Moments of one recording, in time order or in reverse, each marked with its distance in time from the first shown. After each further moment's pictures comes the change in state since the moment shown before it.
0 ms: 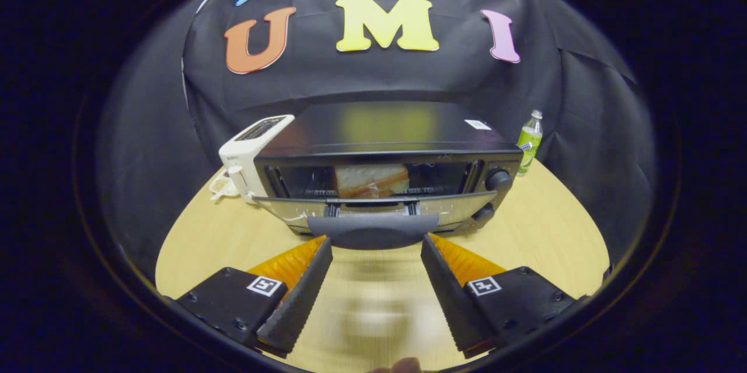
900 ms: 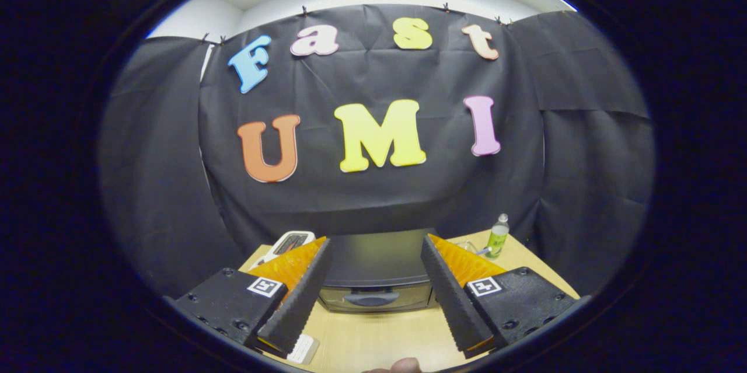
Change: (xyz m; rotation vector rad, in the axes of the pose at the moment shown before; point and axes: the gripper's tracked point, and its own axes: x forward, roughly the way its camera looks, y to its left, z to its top) arm -0.161 0.011 0.239 0.038 -0.409 0.043
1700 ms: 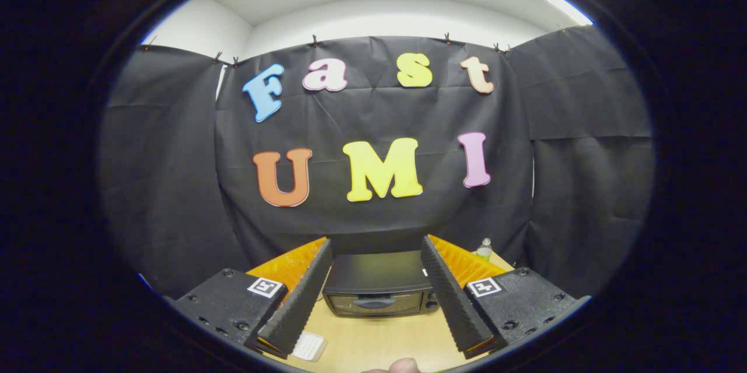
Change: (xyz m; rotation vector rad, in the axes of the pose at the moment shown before) arm -0.101 0.006 0.050 -0.026 -0.094 -0.011
